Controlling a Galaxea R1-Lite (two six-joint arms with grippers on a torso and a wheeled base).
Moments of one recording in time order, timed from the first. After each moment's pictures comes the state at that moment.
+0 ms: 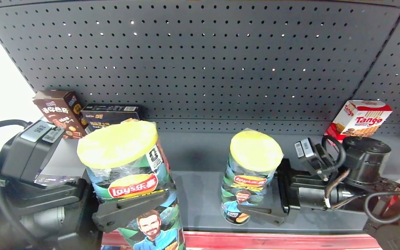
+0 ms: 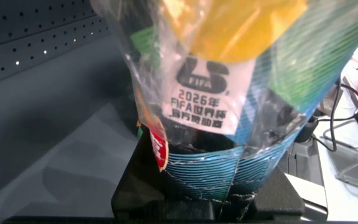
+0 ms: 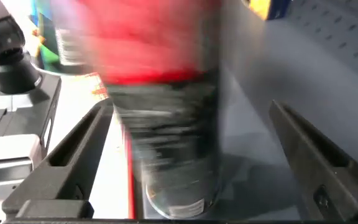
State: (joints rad) left arm -0.49 1.31 -0.36 -0.99 -0.71 -0.15; right arm 0.52 1.75 -0.53 -1.16 0.82 -0.21
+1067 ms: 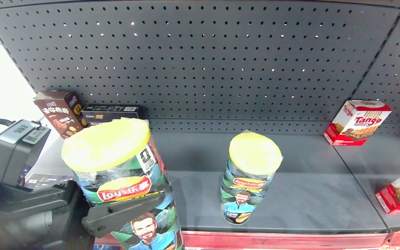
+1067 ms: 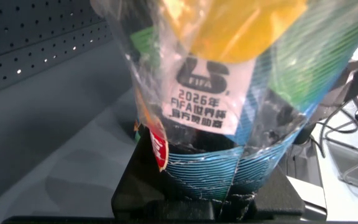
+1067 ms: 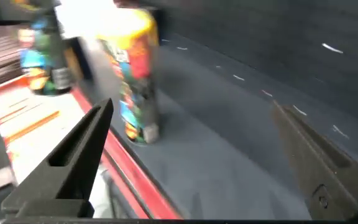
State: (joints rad) left arm -0.49 1.28 -0.35 -0.99 -0.71 -0.15; right arm -0.02 0.80 -0.30 -0.64 0.81 -0.04
